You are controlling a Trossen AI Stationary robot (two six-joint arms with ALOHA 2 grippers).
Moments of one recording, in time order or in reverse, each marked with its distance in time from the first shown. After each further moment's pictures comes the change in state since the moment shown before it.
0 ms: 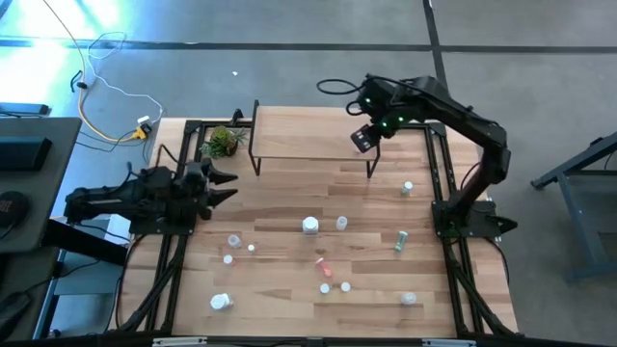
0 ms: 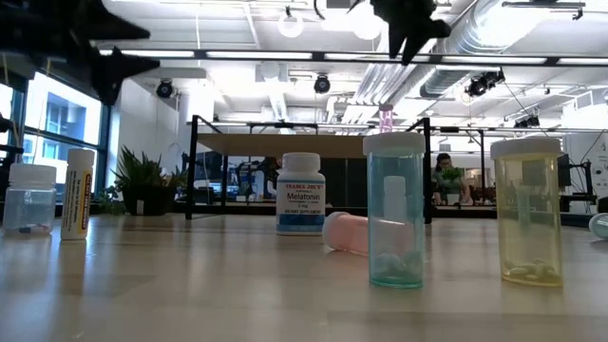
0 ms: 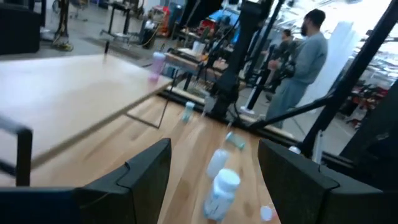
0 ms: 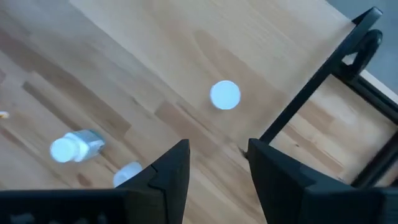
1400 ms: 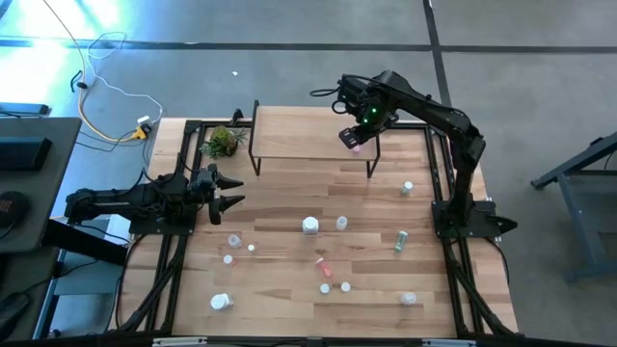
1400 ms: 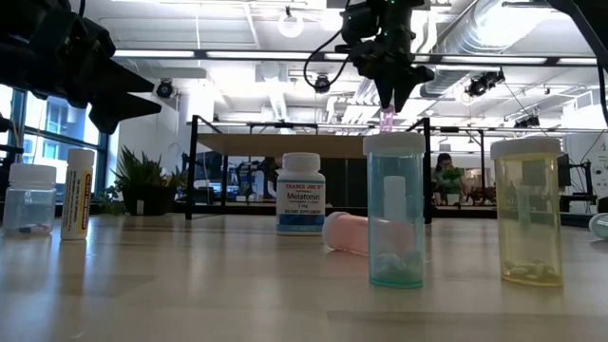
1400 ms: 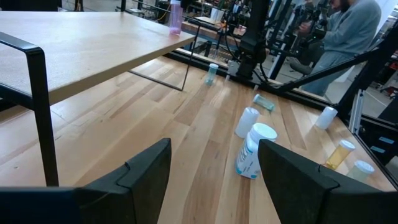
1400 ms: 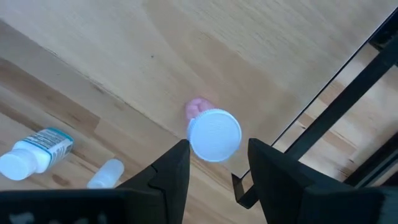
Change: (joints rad) left arm 0.000 -0.013 -0.145 -0.006 -0.036 0.051; right arm -0.141 0.231 0.000 -0.032 -0.116 -0.051
